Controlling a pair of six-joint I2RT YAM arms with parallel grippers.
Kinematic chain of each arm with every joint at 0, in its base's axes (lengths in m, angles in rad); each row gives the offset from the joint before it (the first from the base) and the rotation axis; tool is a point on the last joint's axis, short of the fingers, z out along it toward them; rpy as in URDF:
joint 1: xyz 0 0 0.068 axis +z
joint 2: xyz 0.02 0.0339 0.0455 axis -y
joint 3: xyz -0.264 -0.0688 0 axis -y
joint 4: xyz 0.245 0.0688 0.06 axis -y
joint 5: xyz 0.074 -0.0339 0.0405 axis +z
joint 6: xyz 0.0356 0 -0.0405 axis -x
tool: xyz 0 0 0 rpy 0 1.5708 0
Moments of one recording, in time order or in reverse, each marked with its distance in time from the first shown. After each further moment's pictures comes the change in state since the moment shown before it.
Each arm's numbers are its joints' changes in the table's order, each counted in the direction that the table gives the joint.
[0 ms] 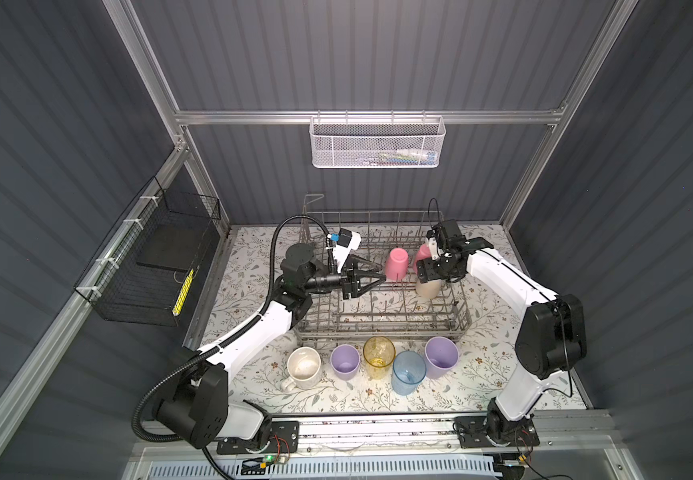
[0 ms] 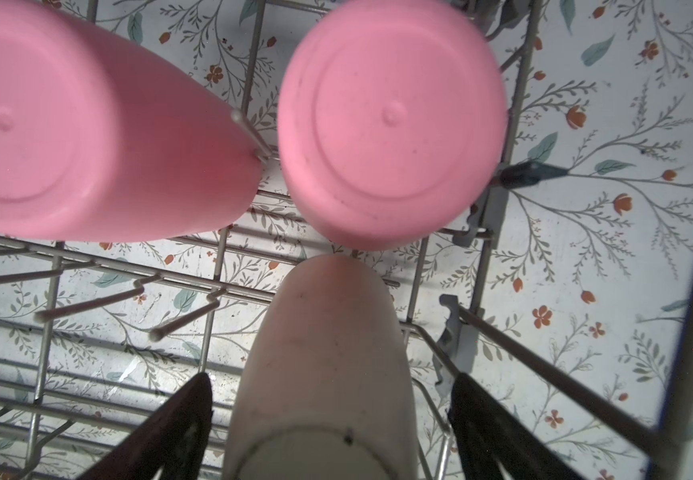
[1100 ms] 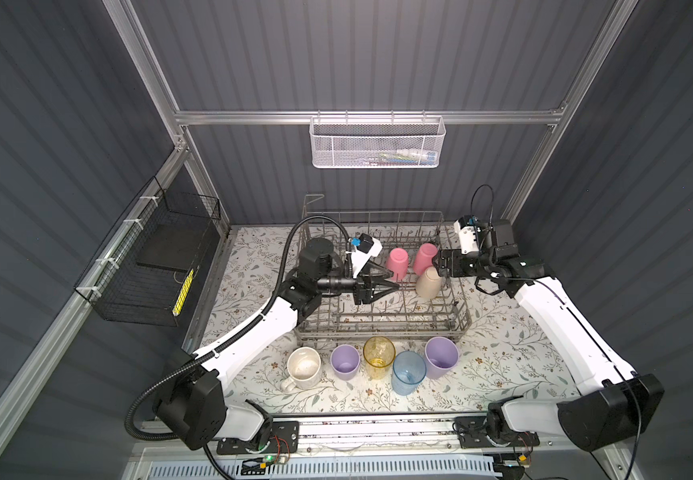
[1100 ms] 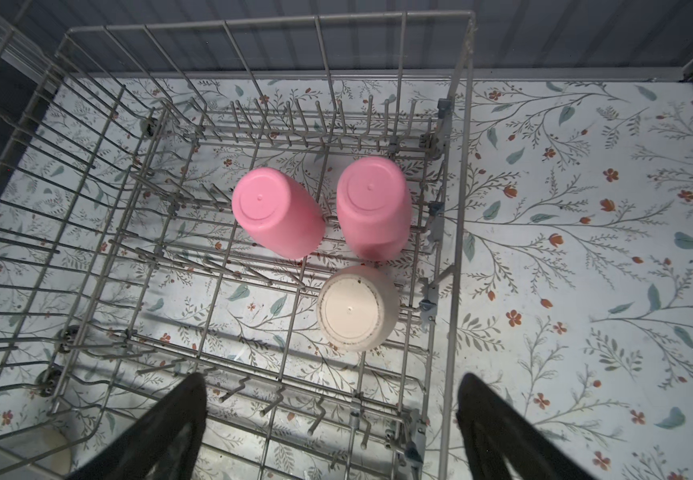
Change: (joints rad) left arm -0.160 0.000 0.175 -0.457 0.138 -0.322; right arm -0.075 0.448 -0.149 0.071 0.159 -0.076
